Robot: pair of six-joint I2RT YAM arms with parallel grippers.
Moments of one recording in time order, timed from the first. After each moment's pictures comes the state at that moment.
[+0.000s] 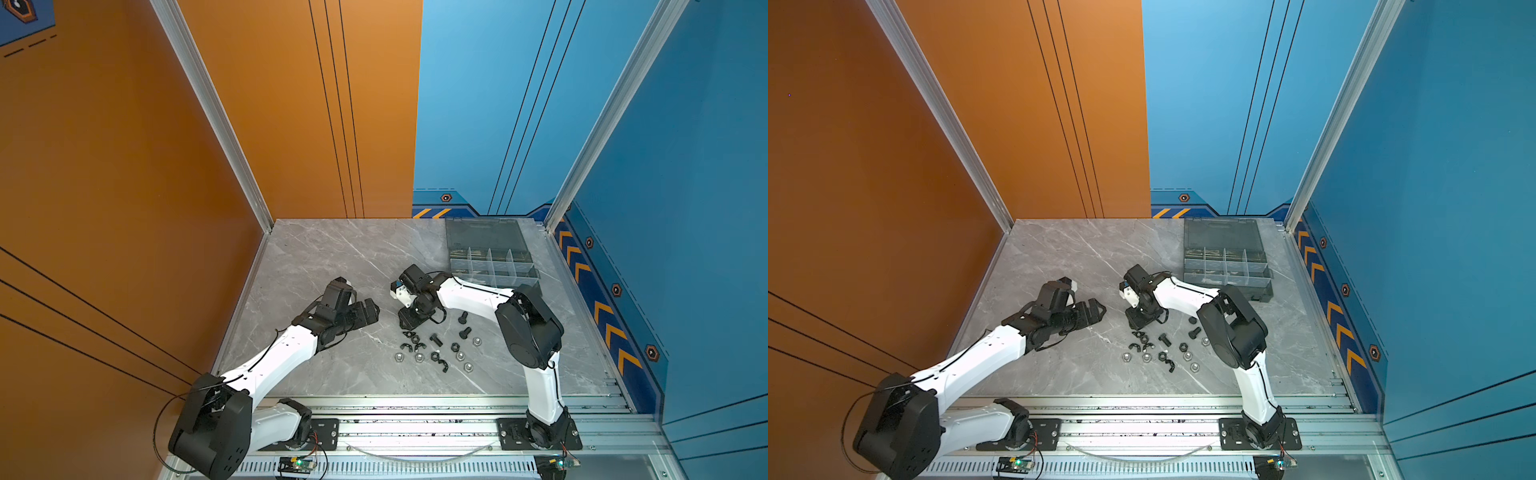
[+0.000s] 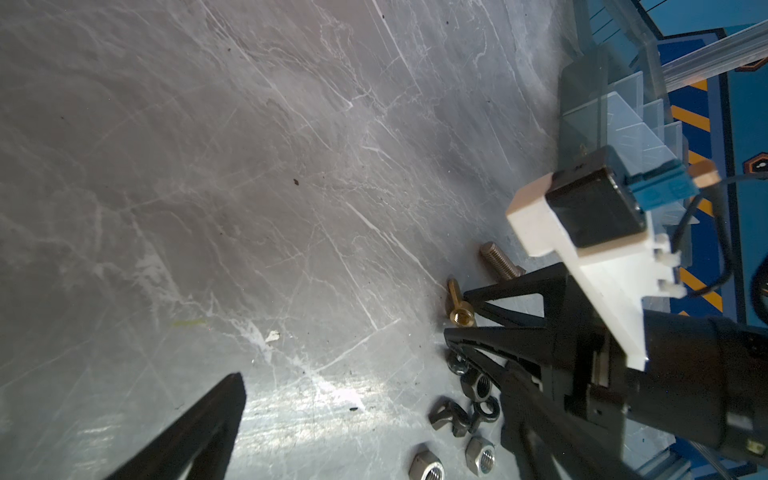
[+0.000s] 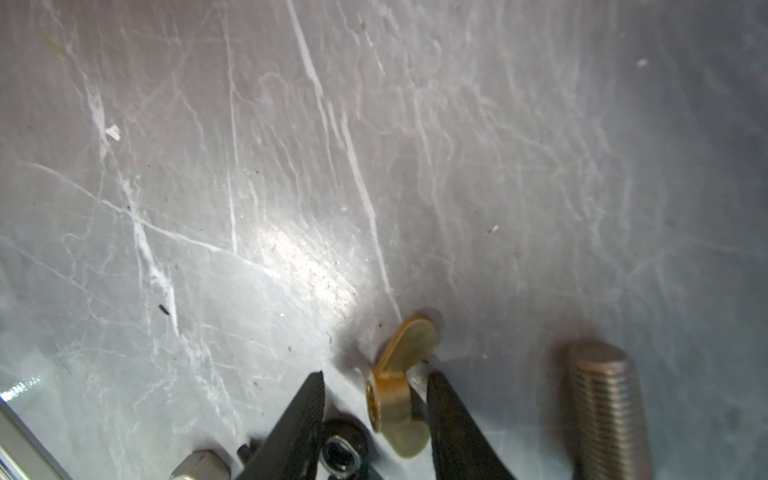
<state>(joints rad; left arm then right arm) -0.41 1.21 0.67 -0.29 0.13 -0.72 0.74 2.04 1.44 -0.66 -0.22 0.09</state>
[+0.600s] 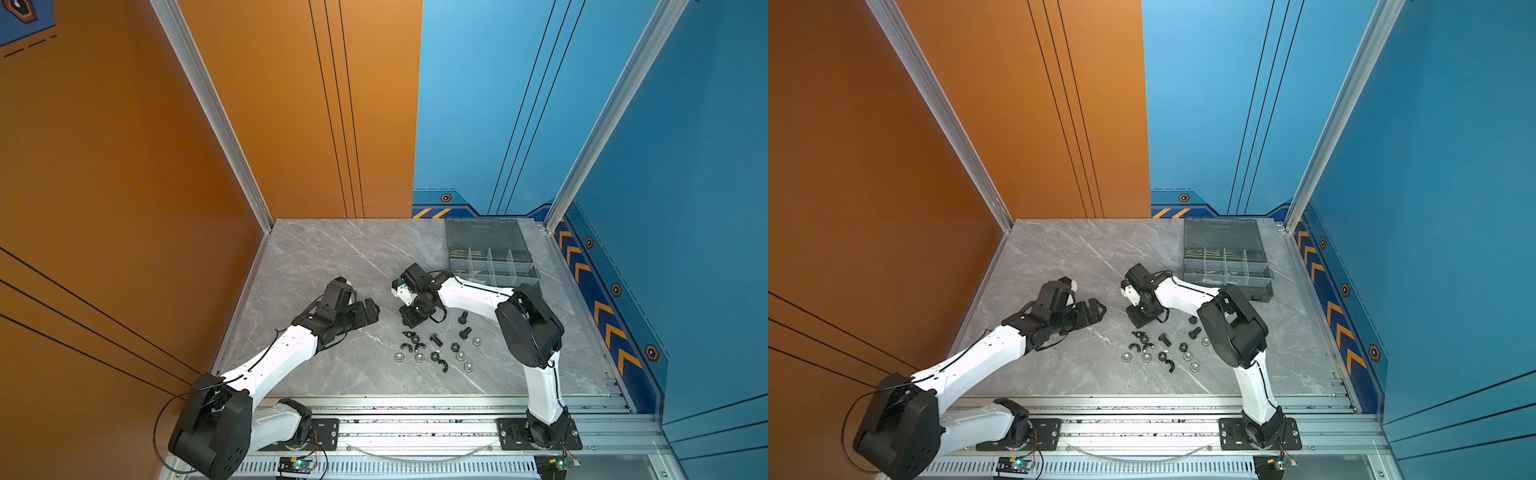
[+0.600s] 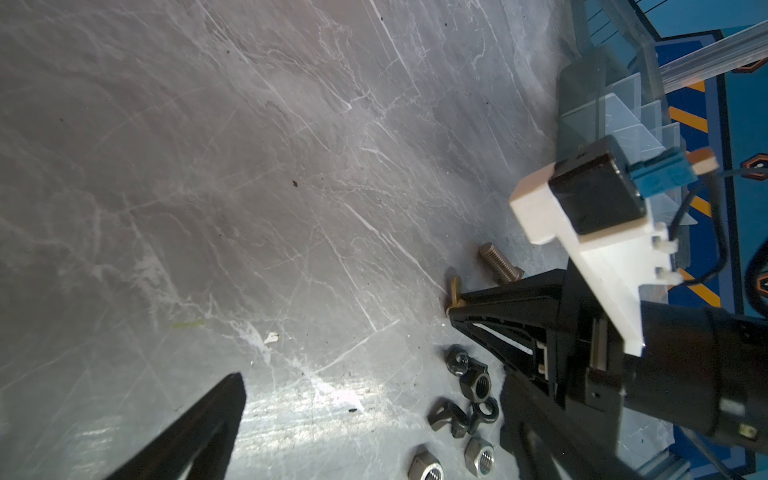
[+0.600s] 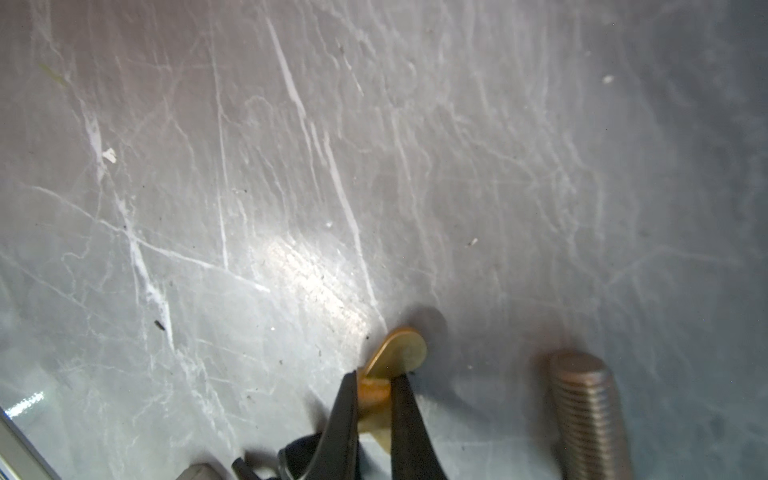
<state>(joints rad) -0.41 1.21 0.67 -0.29 0.13 -0.72 0.72 2.05 1.43 -0.63 -0.24 0.11</state>
